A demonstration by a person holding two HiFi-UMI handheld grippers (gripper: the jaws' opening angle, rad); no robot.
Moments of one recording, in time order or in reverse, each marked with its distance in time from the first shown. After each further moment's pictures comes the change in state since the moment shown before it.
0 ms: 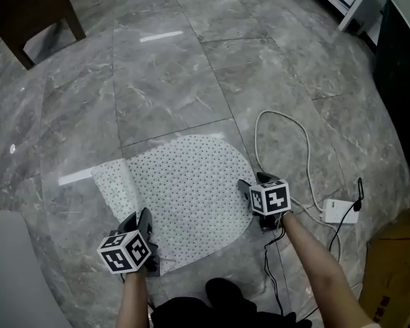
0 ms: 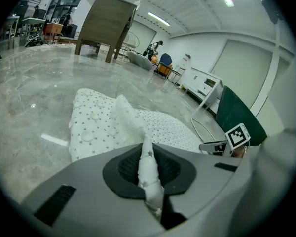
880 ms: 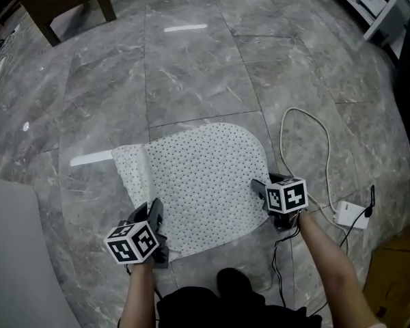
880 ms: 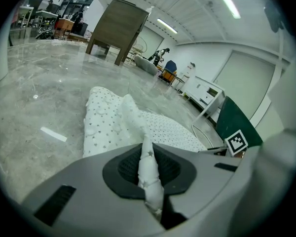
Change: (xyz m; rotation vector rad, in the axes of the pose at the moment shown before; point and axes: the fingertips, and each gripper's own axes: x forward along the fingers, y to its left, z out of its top) left arm -0.033 0.029 -0.009 -0.090 -0.053 -0.010; right arm -0.005 0.053 -0.010 -0.067 0.066 0.134
